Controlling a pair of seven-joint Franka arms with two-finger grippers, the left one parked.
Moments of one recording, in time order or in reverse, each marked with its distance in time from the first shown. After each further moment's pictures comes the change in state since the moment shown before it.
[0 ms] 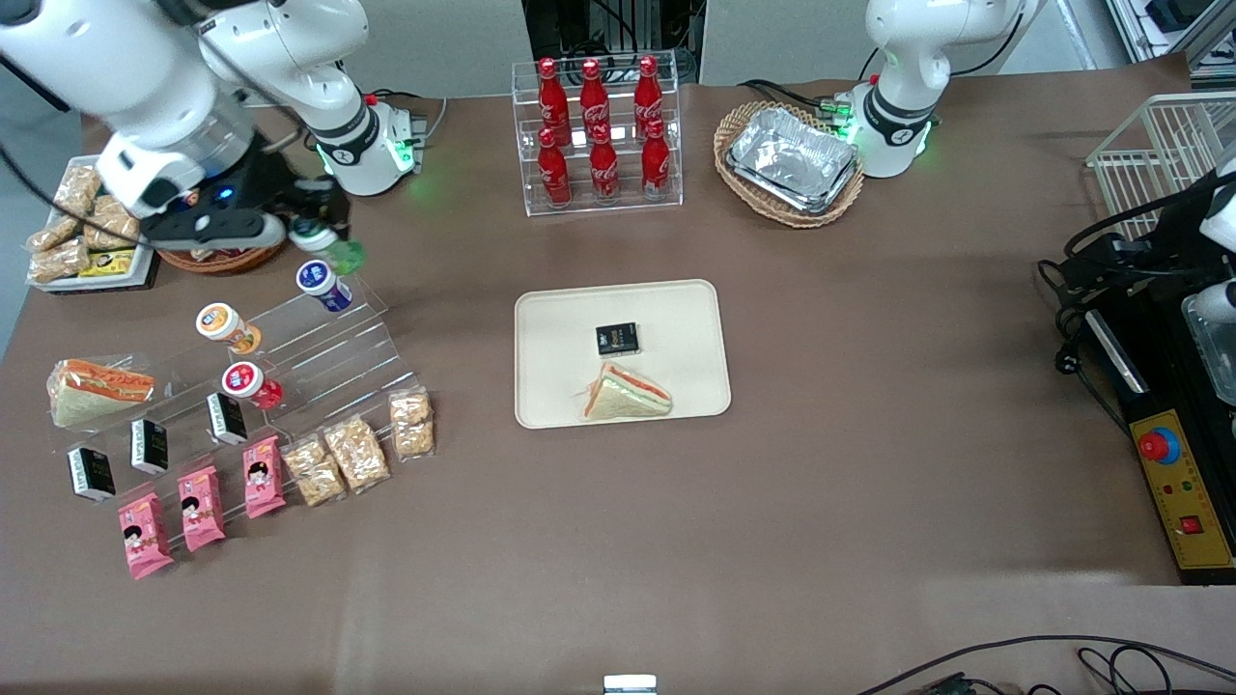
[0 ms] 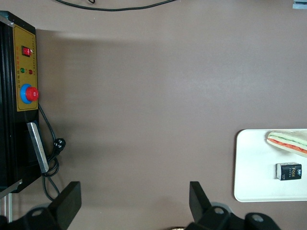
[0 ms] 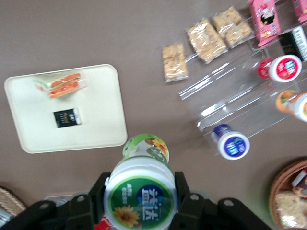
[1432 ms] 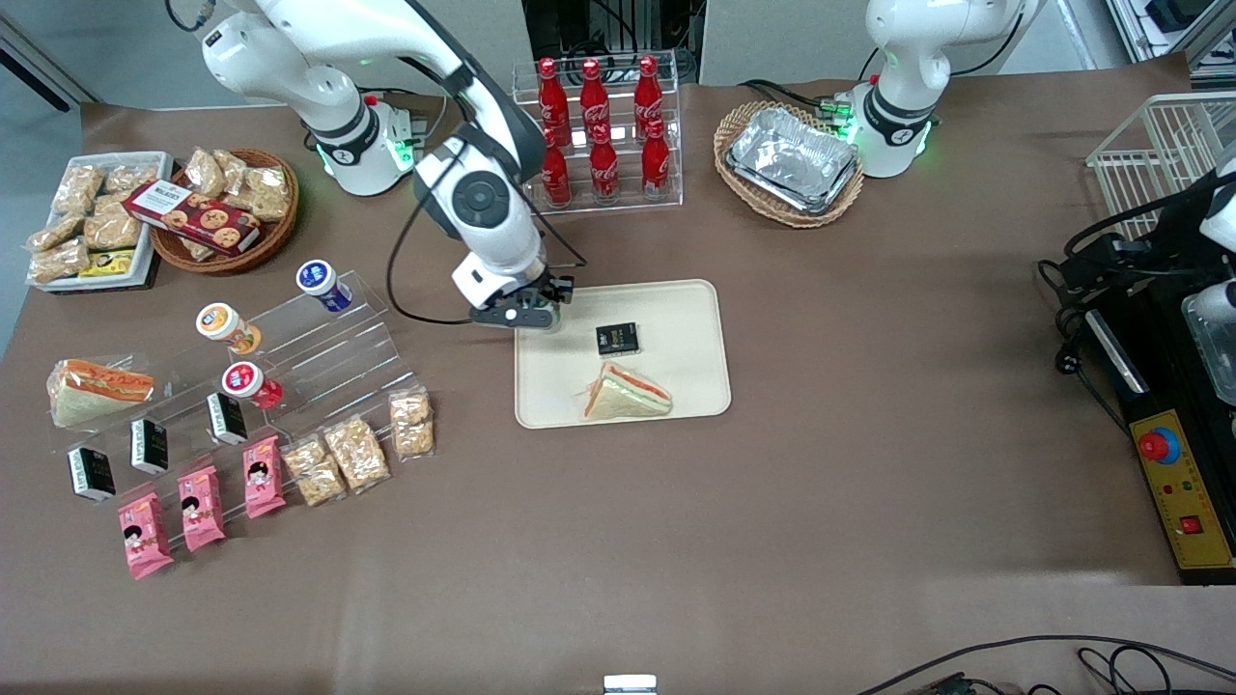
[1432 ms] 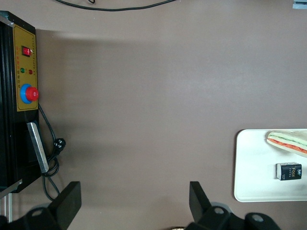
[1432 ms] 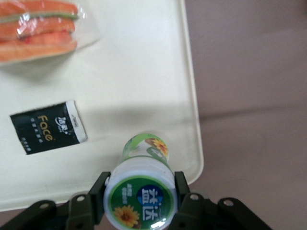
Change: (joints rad) arm 0.312 0.468 0.096 -0.347 0.000 0.803 0.372
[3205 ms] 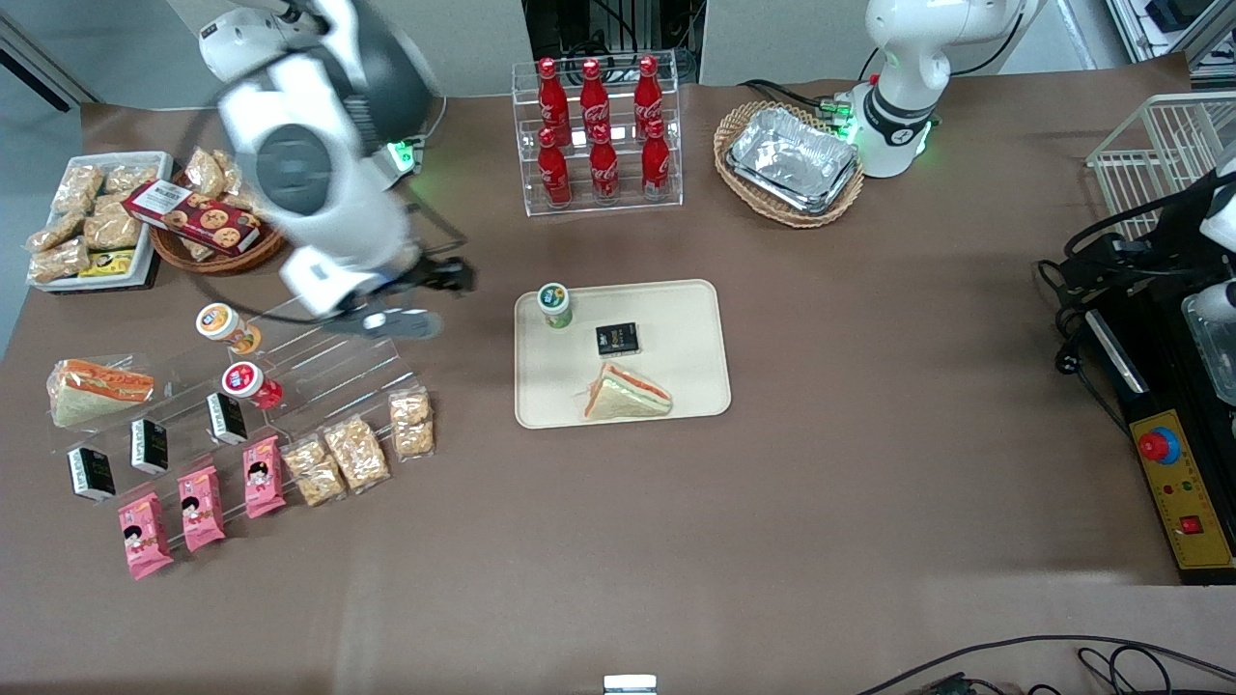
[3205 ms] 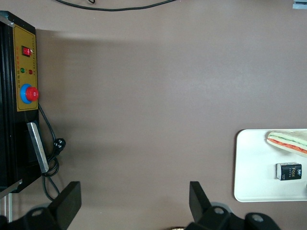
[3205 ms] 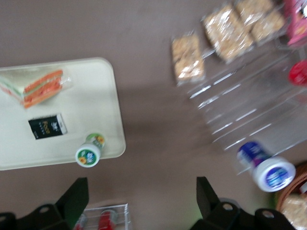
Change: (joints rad) arm -0.253 -0.138 -0.051 0.502 -0.055 -0.780 -0.286
